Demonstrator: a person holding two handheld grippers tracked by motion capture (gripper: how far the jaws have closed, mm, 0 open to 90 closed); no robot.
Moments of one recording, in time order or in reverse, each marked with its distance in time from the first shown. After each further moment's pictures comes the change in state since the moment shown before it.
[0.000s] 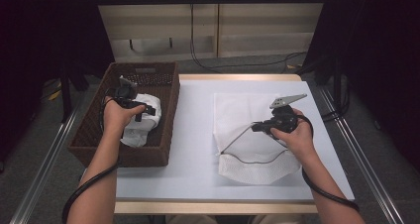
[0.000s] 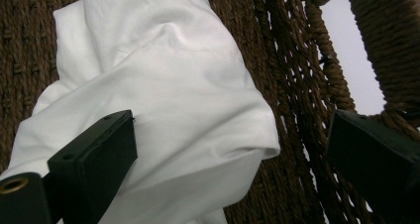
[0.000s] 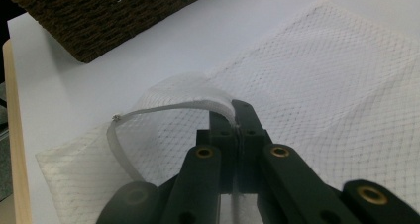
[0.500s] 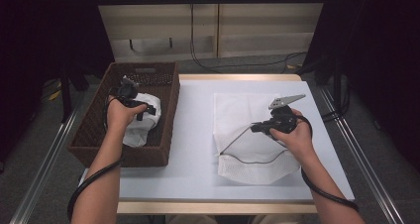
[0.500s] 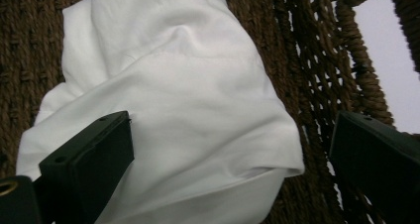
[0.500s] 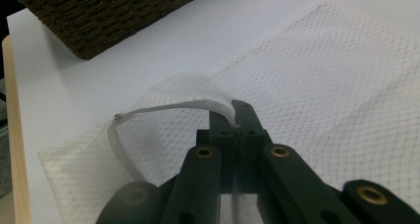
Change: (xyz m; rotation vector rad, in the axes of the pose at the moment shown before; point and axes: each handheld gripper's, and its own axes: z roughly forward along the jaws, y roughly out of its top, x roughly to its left) left arm 0.004 0.006 0.013 0.026 0.052 0.021; right arm 0.002 0.000 0.002 0.009 0.003 -0.008
